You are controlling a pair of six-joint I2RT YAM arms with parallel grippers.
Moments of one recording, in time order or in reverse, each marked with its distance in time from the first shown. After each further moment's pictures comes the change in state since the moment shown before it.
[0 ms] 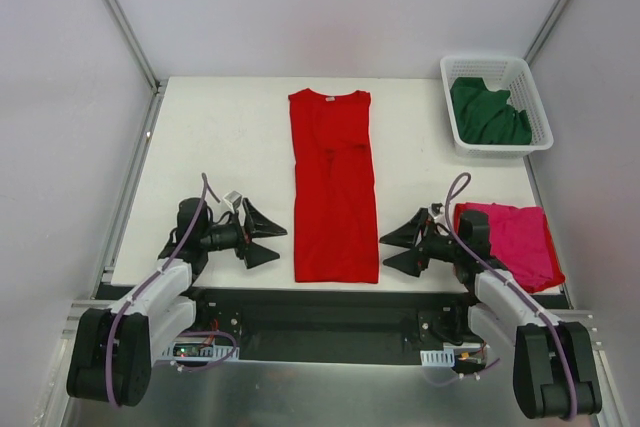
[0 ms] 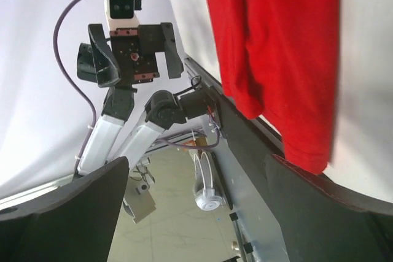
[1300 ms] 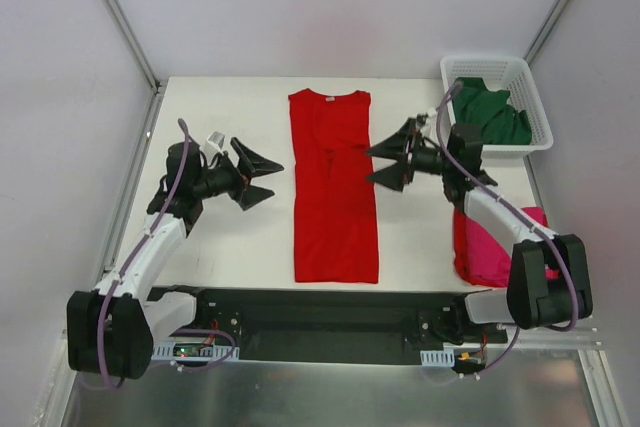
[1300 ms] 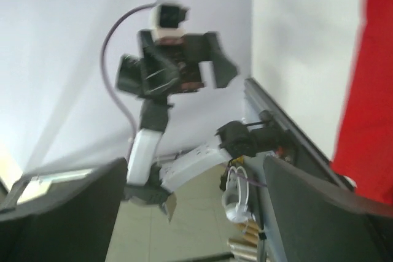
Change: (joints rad) left arm -0.007 0.098 0.445 -0.263 -0.316 0.032; right arm 0.101 0.454 0.593 0.153 0.005 0.198
